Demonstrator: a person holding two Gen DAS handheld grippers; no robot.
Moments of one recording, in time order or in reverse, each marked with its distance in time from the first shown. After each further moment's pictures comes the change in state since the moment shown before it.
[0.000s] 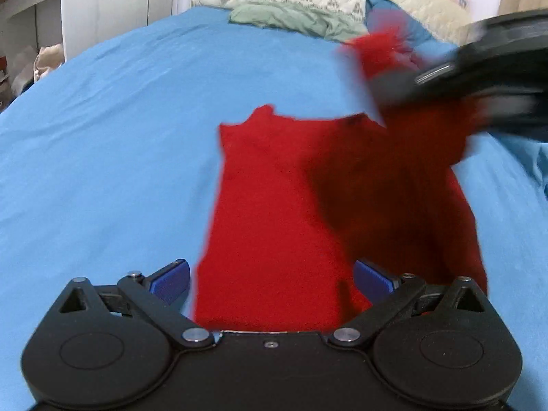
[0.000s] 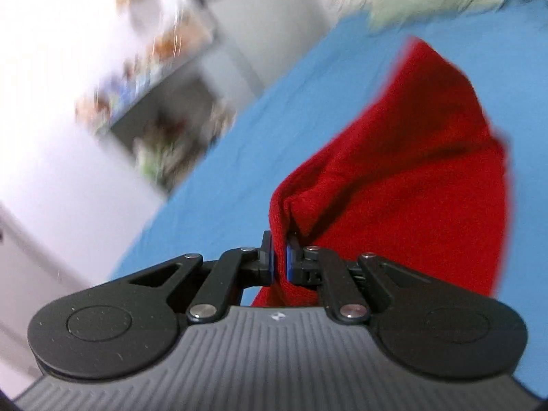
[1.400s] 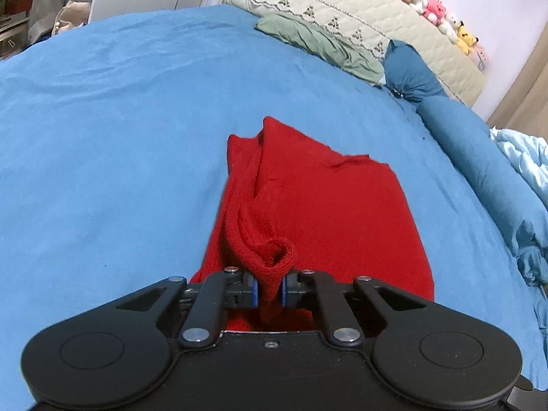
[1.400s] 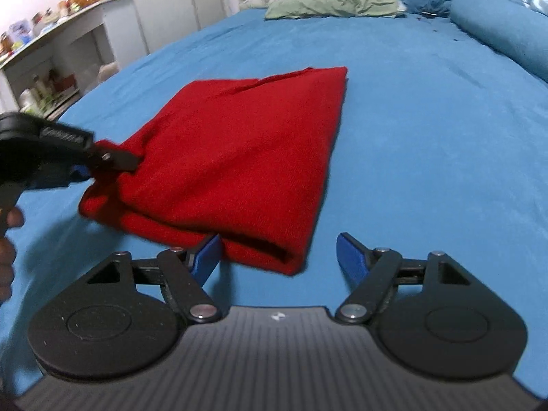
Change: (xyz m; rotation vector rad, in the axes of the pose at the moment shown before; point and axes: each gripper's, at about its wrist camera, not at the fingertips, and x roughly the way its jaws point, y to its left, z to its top) left arm -0.009 0.023 0.008 -0.249 -0.066 -0.121; right arm -0.026 -0.013 -0.166 -0.047 -0.129 -0.520
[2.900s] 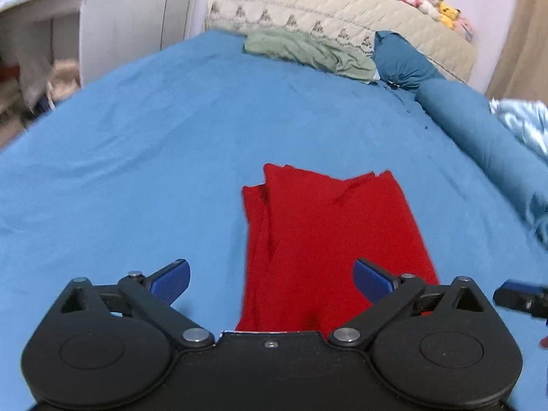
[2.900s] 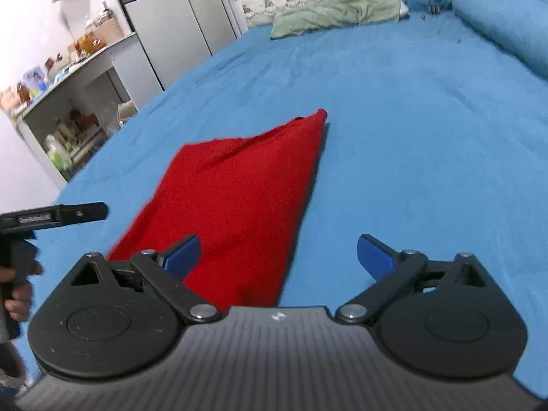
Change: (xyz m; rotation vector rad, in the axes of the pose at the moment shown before) left arm -0.016 -0.011 0.056 0.157 0.005 0.068; right arm -0.039 -0.067 0.079 0.095 0.023 0.157
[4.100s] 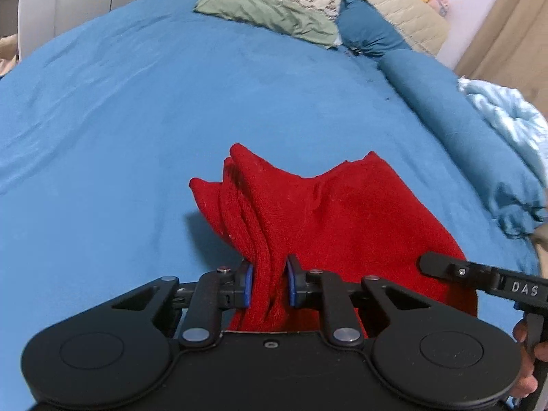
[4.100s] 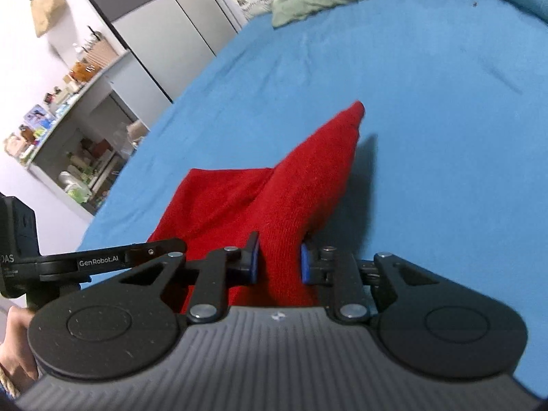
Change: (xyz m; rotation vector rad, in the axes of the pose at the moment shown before) left arm 0.012 -0.035 0.022 0.032 0.133 -0.161; right arm 0.026 0.004 0.046 0.127 0.036 0.093
